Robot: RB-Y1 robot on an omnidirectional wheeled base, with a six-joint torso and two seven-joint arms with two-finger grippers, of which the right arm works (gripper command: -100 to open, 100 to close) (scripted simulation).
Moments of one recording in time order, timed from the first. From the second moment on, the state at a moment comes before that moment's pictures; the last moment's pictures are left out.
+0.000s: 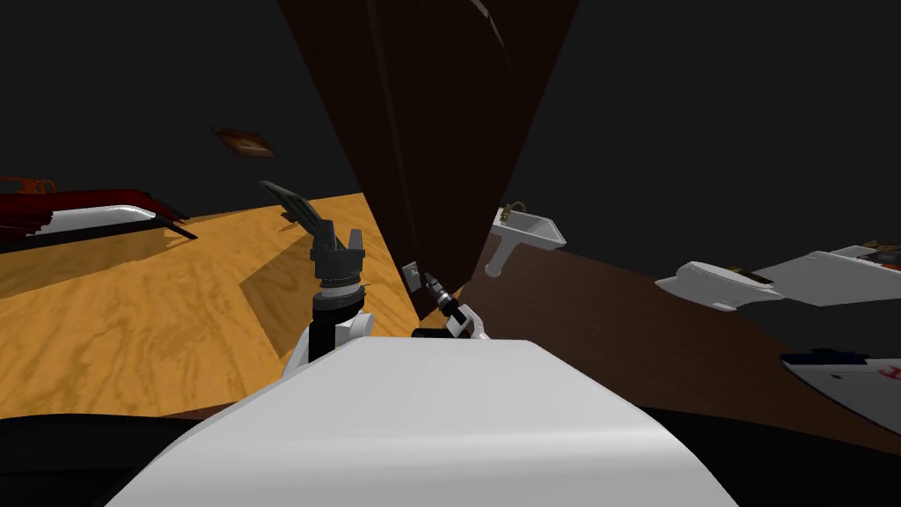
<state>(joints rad) -0.07 -0.08 0.69 -1.27 0.16 -0.30 -0.23</state>
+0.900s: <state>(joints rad) -0.05 -0.08 0.70 -1.29 0.16 -0.30 -0.23</state>
